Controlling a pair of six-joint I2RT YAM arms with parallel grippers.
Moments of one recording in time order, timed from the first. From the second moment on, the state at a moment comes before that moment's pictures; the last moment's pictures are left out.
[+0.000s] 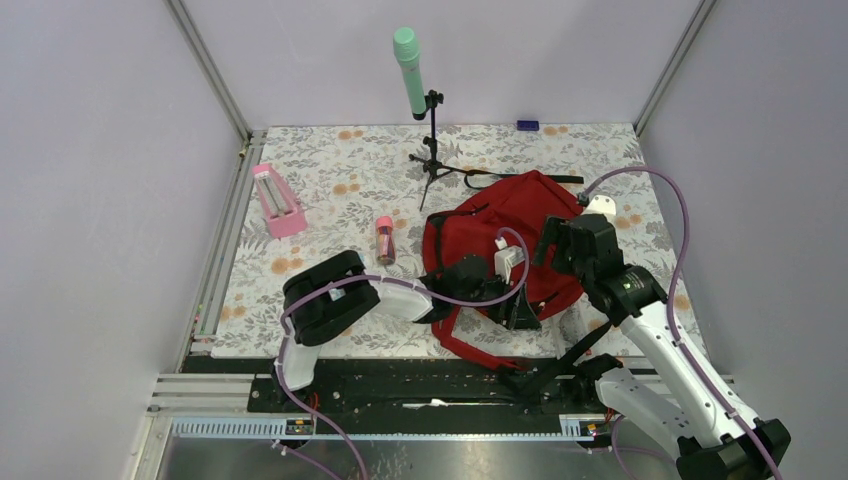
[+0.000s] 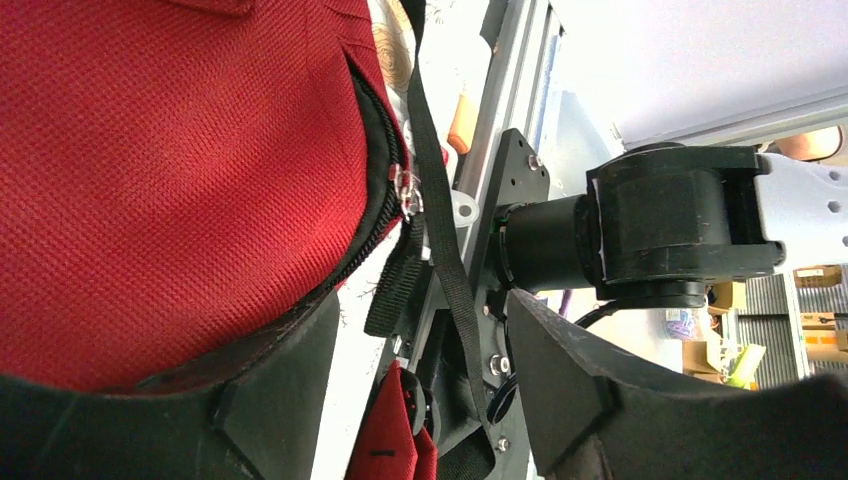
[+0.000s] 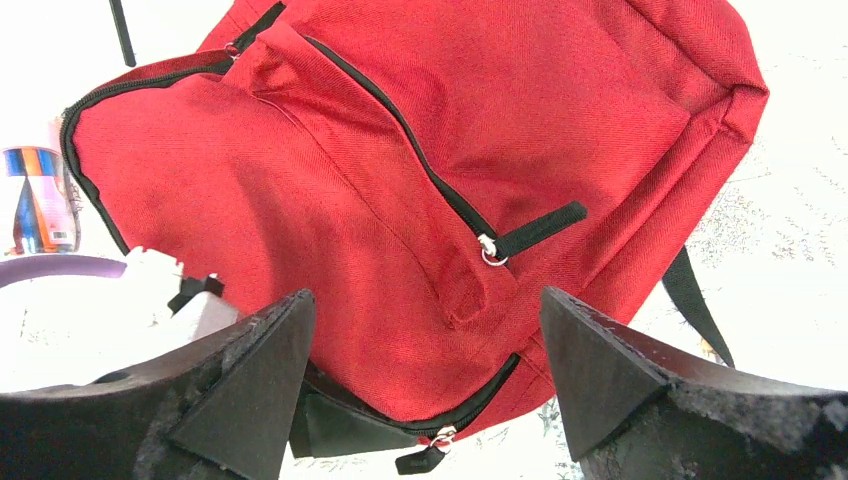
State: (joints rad) left arm -1.10 1.97 1.00 0.65 0.46 -0.76; right arm 0.40 0.83 0.81 -0.65 0.29 0.46
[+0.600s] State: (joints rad) left arm -1.12 2.00 0.98 0.72 0.46 -0.79; right arm 0.40 0.79 0.77 -0.67 0.33 0.51
